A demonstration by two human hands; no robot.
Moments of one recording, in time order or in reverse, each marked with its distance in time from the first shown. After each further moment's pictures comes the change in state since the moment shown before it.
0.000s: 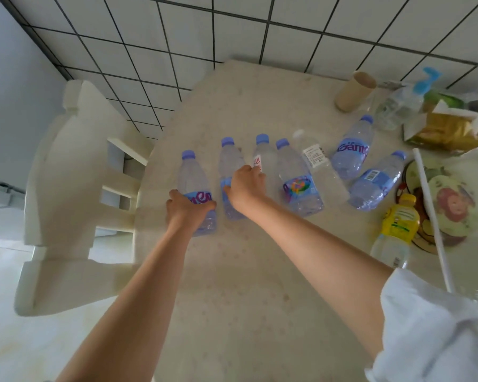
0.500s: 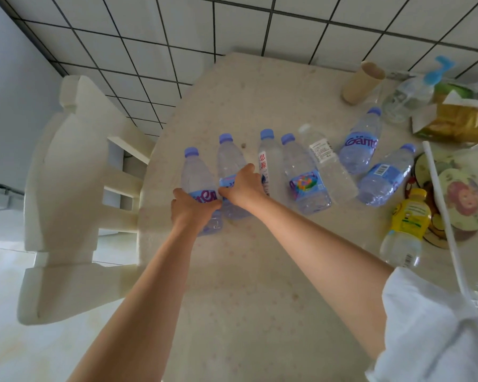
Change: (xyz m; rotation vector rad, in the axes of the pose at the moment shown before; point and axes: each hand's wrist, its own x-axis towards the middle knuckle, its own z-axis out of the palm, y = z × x) left_hand 0.005 -0.002 0.001 -0.071 -0.032 0.005; right_hand 0.010 -0.005 0.018 0.444 -0.155 0.151
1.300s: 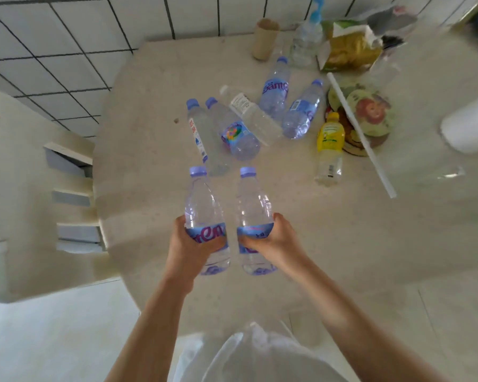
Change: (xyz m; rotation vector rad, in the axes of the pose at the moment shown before) left_hand -0.182 -0.079 0.014 -0.229 -0.362 0.263; right_hand -0.218 0.189 -0.016 0.376 0.251 0.132
